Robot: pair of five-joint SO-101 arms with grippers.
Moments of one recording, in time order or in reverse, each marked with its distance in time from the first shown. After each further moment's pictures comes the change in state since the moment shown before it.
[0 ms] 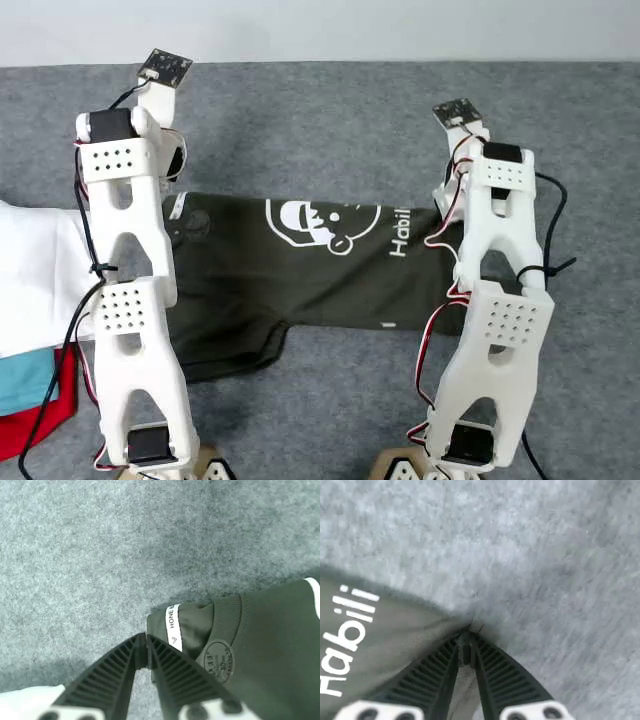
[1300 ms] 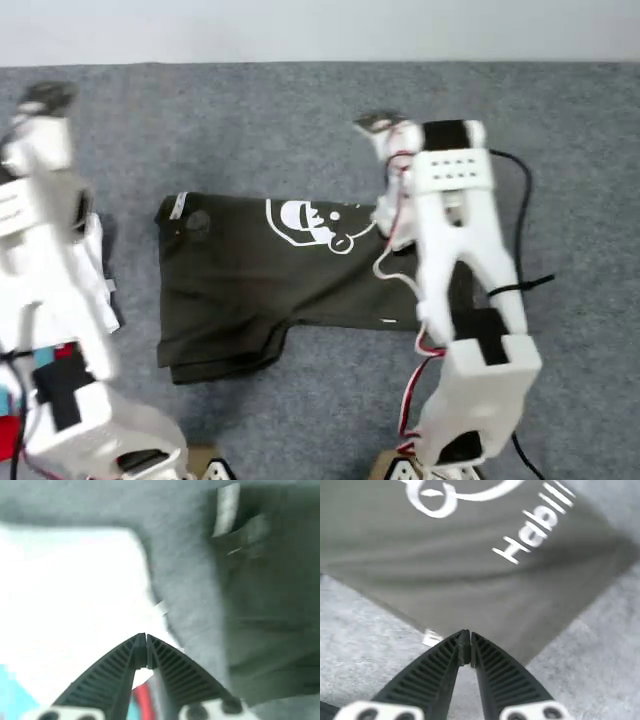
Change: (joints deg) left arm -19.4 -52.7 57.3 0.1 -3.7; right arm -18.1 -27.7 11.5 32.6 -3.7
